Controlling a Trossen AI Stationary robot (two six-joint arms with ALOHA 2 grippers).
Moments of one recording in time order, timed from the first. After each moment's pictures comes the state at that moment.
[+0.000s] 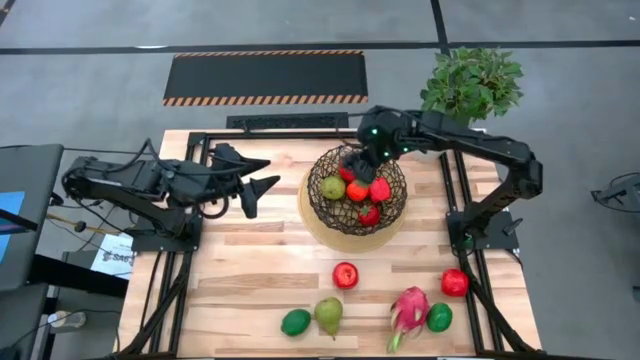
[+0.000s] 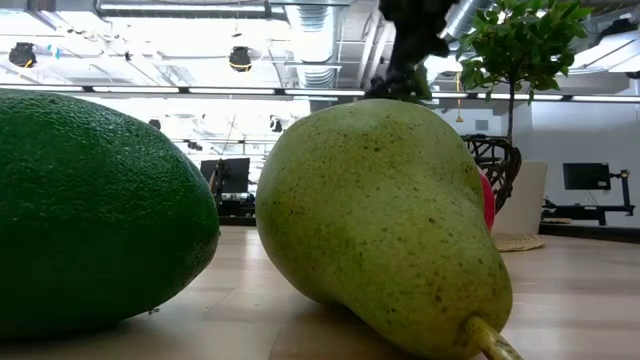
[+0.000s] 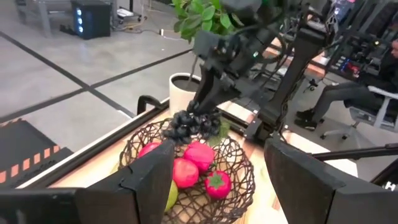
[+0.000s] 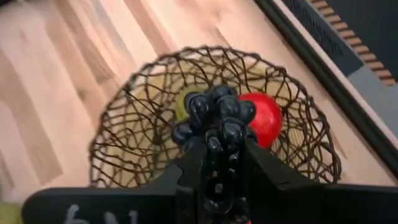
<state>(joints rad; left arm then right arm) -0.23 1.08 1.32 -0.56 -0.66 -0.47 -0.30 1.54 1.65 -1.07 0.08 0.26</state>
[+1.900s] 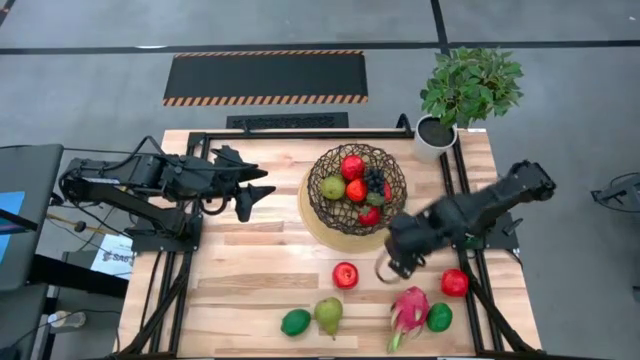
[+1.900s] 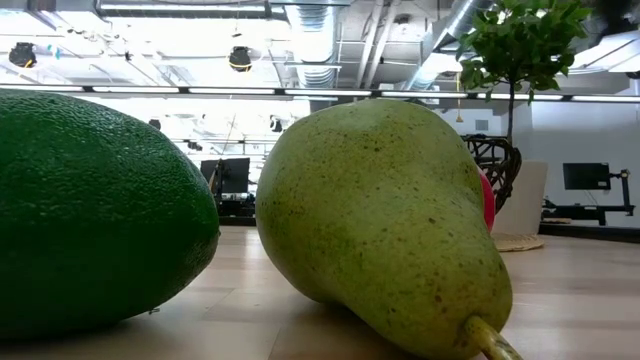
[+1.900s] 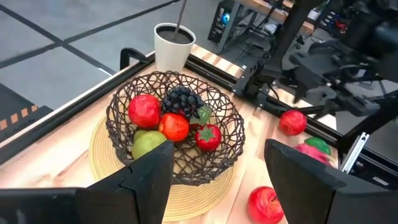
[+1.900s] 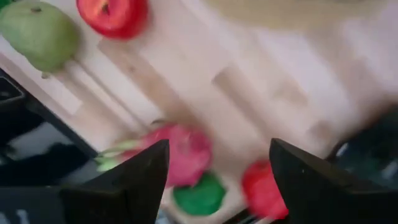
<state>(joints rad) -0.16 1.06 1.32 -0.73 -0.43 -0.54 0.45 1.49 1.51 -1.47 -0.02 1.21</state>
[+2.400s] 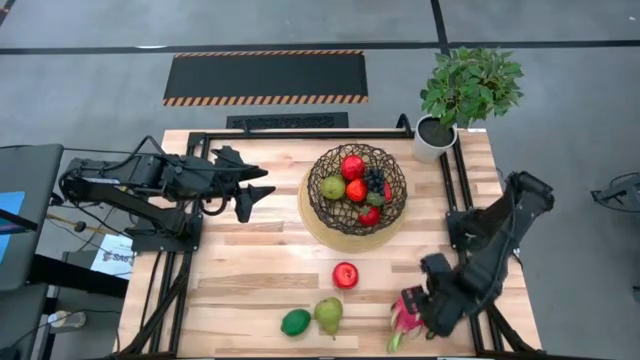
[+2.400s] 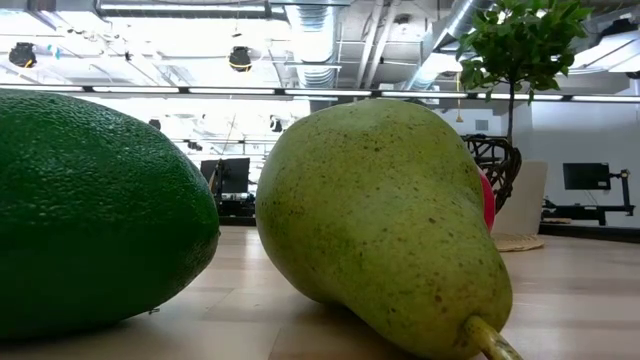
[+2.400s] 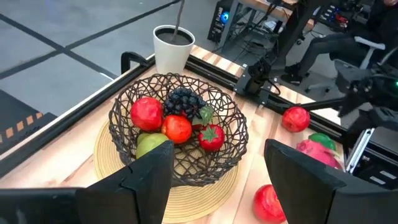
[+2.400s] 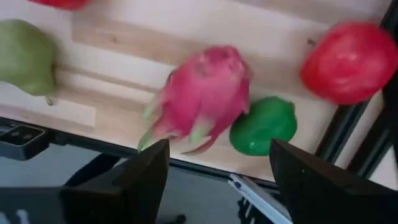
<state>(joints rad) -0.16 1.06 1.32 -0.73 -0.43 -0.50 0.85 1.59 1.51 -1.38 0.03 2.21</state>
